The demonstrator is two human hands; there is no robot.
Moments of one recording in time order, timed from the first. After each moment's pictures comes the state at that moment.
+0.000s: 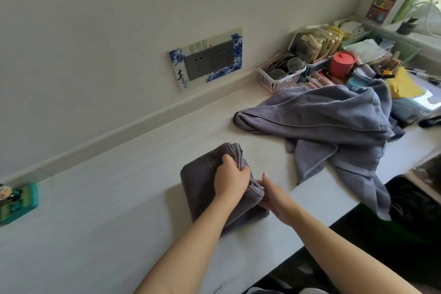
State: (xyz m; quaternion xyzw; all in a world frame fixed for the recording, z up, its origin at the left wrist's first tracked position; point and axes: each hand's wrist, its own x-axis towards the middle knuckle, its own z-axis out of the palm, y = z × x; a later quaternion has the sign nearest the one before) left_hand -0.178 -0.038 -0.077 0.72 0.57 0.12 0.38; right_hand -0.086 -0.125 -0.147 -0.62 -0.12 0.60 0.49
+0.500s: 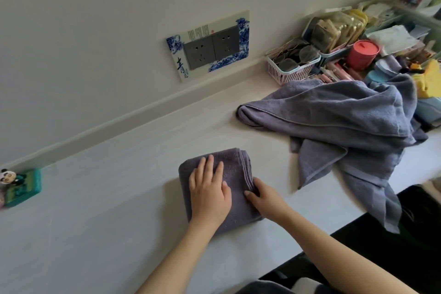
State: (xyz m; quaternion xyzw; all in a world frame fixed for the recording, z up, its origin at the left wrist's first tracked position) left_hand -0.215 -0.040 -0.140 0.87 0.47 0.15 0.08; right_hand -0.072 -0.116 -0.152 -0.74 -0.43 0.44 0.26
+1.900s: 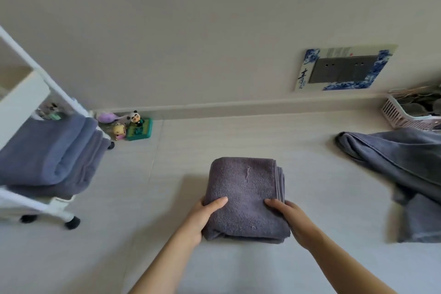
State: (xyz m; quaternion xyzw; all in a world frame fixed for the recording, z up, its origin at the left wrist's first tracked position) left_hand -0.436 -0.046 -0.122 0.26 0.58 0.31 0.71; right_hand -0.203 -0.071 -0.127 -0.63 -0.26 0.66 0.32
